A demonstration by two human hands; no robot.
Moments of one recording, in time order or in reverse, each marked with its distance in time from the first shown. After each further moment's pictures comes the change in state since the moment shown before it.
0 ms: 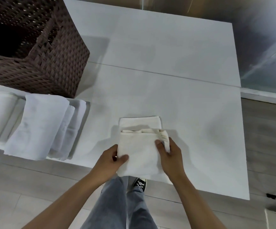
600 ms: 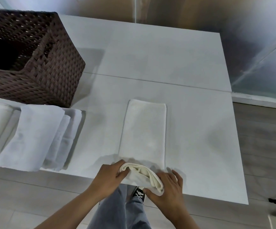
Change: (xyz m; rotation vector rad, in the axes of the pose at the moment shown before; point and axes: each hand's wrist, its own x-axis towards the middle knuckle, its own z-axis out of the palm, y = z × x) left_hand 0.002 -0.014 0.018 0.574 -0.044 0.255; right_hand -0.055 0.091 -0.010 -0.678 -0.003 -0.379
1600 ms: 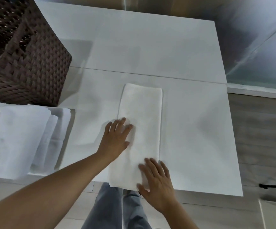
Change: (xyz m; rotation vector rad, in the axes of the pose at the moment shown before) left_hand 0.122 0.009 -0.014 0.683 0.180 0.255; right_hand 0.017 0.003 0.022 -0.262 -0.181 -0.183
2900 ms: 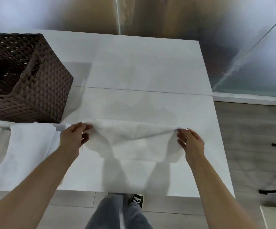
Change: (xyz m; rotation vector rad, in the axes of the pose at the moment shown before) left_hand -0.023 -0.082 -0.102 -1.680 0.396 -1.006; right_hand 0.096 0.087 -0.155 1.618 0.628 0.952
